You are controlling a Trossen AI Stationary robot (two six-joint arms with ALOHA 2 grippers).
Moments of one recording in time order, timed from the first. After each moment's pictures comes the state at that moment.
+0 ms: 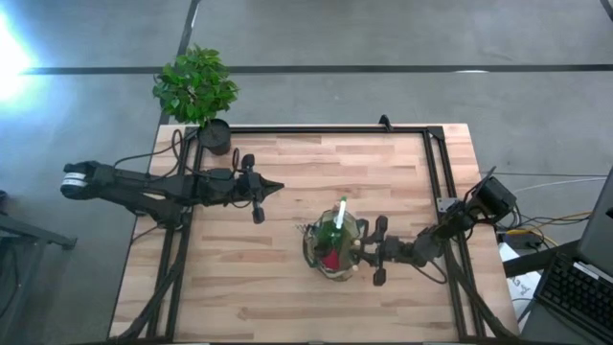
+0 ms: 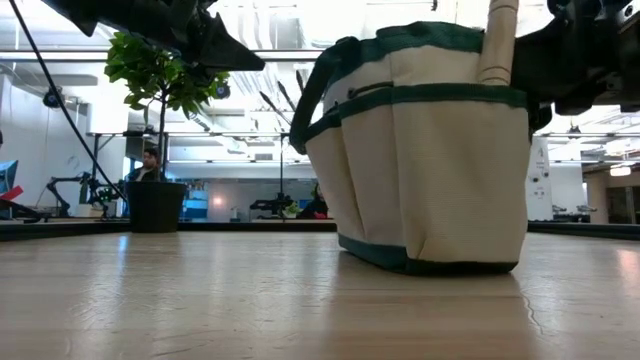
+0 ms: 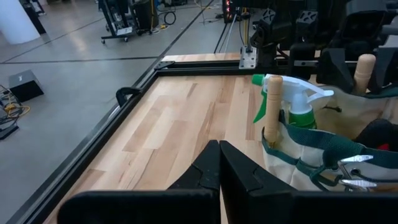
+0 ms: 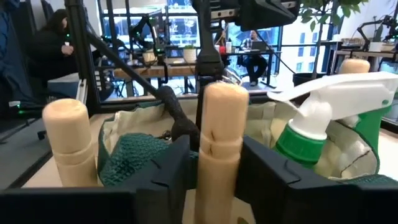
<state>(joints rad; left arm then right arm) -0.01 1.00 0.63 0.14 -0.27 0.06 0.64 1.78 0.30 1.54 0.76 0.03</state>
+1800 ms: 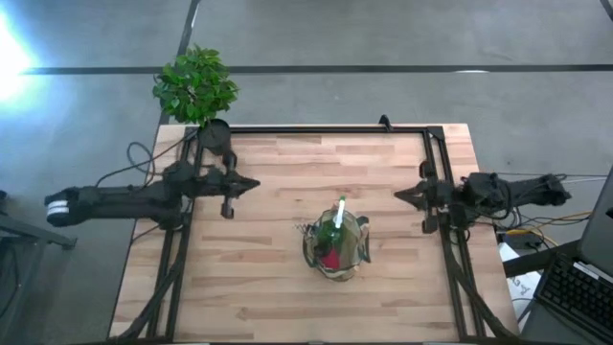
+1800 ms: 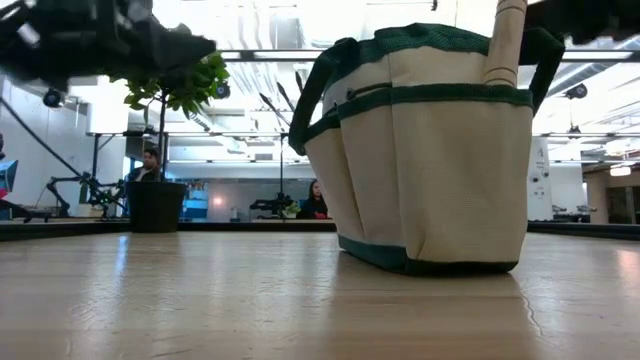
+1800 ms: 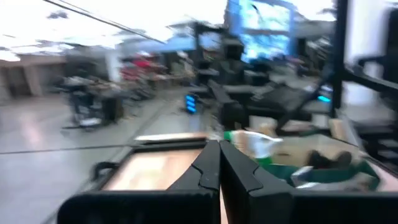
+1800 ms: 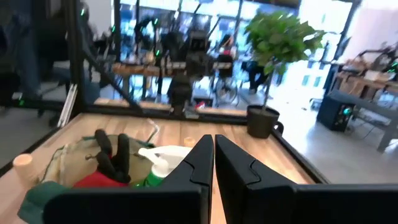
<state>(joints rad) 0.28 0.64 0.23 0.58 0.24 0.08 0.18 0.25 0.34 -0.10 0.23 -0.09</state>
